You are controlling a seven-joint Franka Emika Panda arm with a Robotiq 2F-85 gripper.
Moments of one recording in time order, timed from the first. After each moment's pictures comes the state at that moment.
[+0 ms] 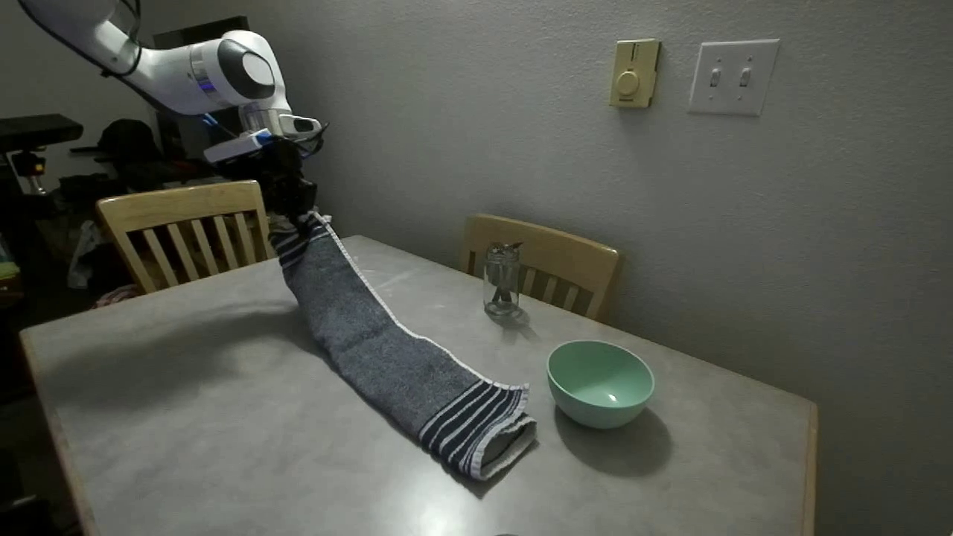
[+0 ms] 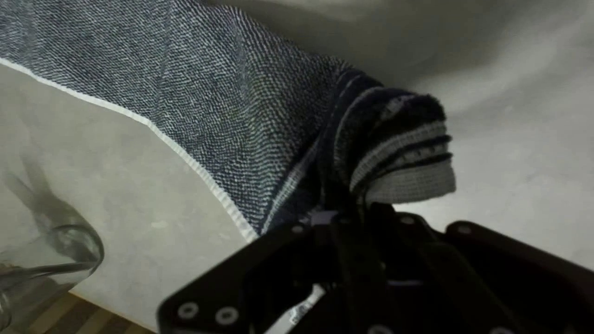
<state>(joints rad) 0.49 0.70 0.04 -1.33 -0.28 1.91 0.34</state>
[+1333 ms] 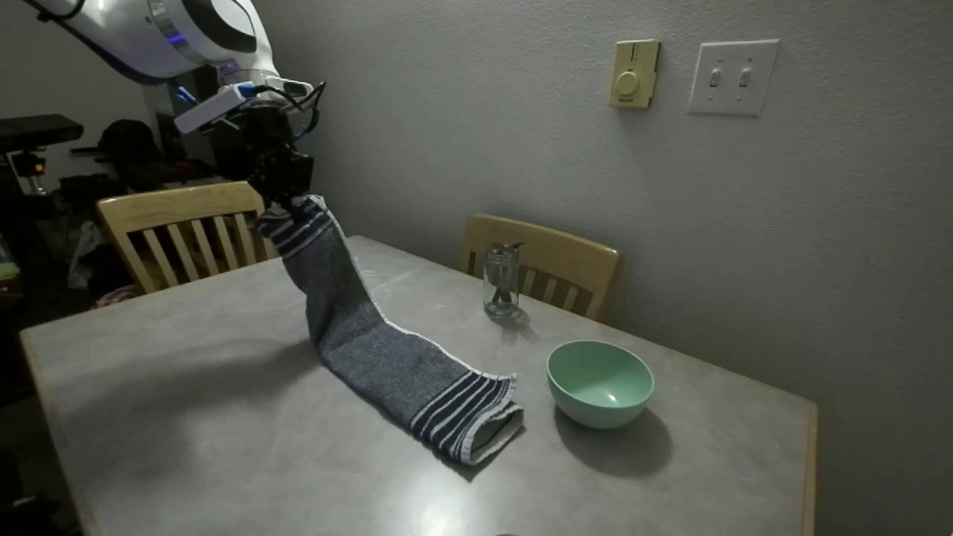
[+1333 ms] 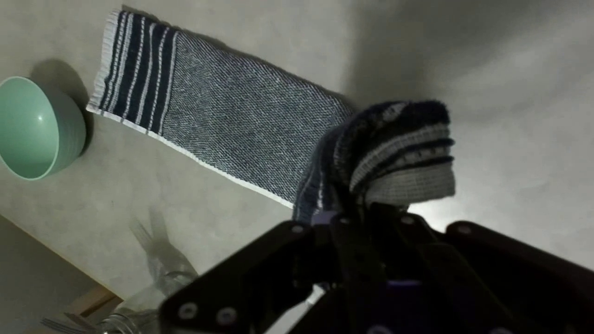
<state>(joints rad) 0.39 0.36 0.05 -1.72 -0.38 1.87 0.24</state>
